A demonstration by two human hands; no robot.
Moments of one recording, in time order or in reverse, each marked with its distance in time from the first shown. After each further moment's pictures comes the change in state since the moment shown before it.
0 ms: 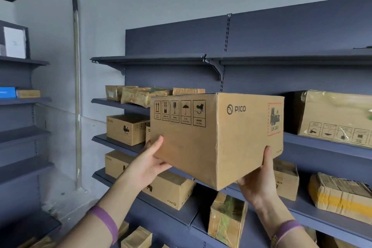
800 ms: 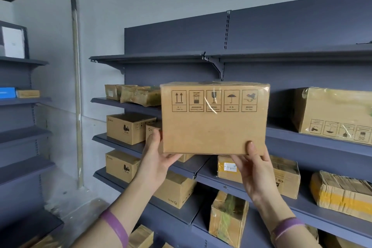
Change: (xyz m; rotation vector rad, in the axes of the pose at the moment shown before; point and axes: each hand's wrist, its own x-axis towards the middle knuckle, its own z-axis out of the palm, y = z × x) left_hand 0.003 -0.017 0.028 -0.117 0.063 0.258; right_hand 0.005 -0.003 0.005 -0.081 -0.100 -0.195
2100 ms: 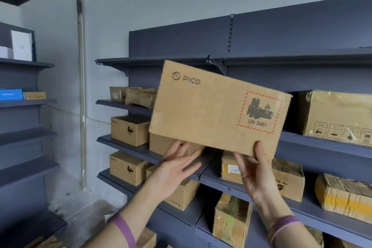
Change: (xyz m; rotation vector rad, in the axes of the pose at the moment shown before) left_hand -0.007 -0.016 -0.011 -0.040 -0.306 -0.195; right_hand -0.002 0.007 0.011 0.161 0.092 0.072
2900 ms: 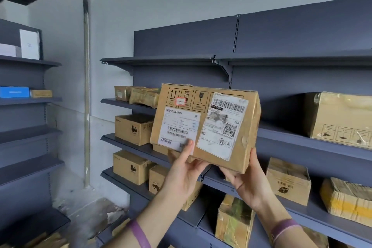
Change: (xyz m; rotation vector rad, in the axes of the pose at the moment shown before) left_hand -0.003 -0.011 0.037 -0.208 0.152 0.146; right_hand 0.008 0.020 -0.008 -0.157 -0.152 0.281
